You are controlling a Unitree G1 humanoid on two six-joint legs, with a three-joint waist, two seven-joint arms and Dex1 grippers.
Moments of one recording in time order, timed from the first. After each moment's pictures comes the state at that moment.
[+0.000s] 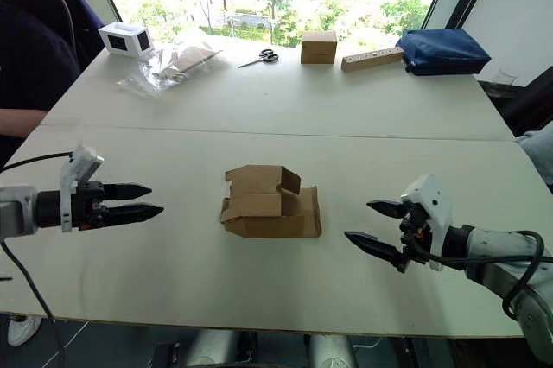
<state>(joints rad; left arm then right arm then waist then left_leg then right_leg) -0.26 1.02 0.22 -0.11 -0.76 1.04 -1.10 0.13 -0.89 -0.38 -0.59 0.82 0.83 0.81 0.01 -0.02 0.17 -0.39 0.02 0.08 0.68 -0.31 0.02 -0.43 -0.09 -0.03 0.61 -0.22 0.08</state>
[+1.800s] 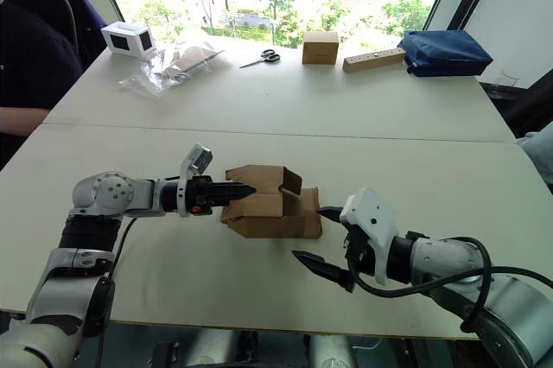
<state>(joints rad) -0.64 0.46 0.06 0.31 -0.88 1.40 -0.95 0.09 -0.85 -0.13 -0.87 0.82 0.84 0.55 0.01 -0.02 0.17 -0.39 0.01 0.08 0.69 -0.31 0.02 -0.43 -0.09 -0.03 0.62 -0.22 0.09</state>
